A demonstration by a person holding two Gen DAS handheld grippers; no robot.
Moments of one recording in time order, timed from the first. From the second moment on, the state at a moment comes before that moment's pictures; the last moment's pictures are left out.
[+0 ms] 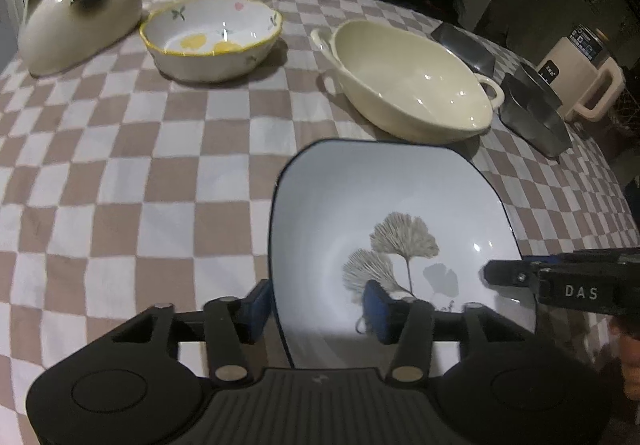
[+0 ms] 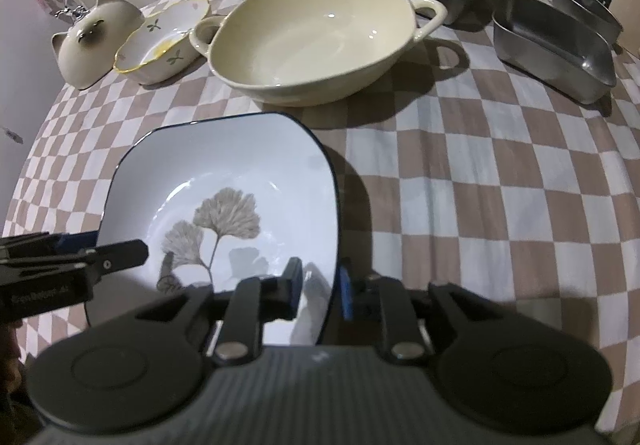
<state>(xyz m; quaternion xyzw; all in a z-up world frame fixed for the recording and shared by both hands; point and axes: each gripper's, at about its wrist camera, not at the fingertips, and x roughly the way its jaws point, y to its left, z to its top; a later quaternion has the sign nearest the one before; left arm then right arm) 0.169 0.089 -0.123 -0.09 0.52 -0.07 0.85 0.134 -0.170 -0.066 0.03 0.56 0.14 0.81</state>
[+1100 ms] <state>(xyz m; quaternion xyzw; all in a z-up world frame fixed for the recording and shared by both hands) 0.155 0.090 -0.119 -0.06 0.53 -0.05 0.84 0.113 -0.180 -0.054 0.01 0.53 0.16 0.83</state>
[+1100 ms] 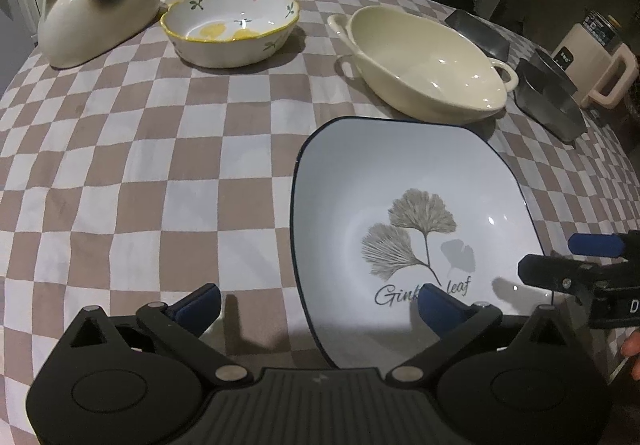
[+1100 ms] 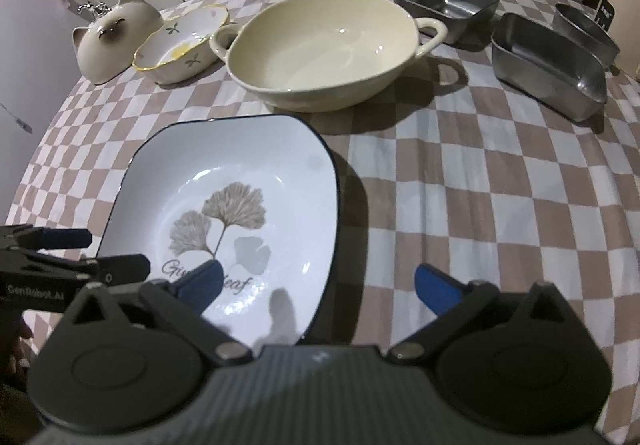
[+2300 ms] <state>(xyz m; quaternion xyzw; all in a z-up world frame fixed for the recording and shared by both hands) 0.165 0.049 0.010 -0.11 0.34 -0.08 0.93 0.129 -0.268 0.048 0.11 0.36 0.14 0.91</state>
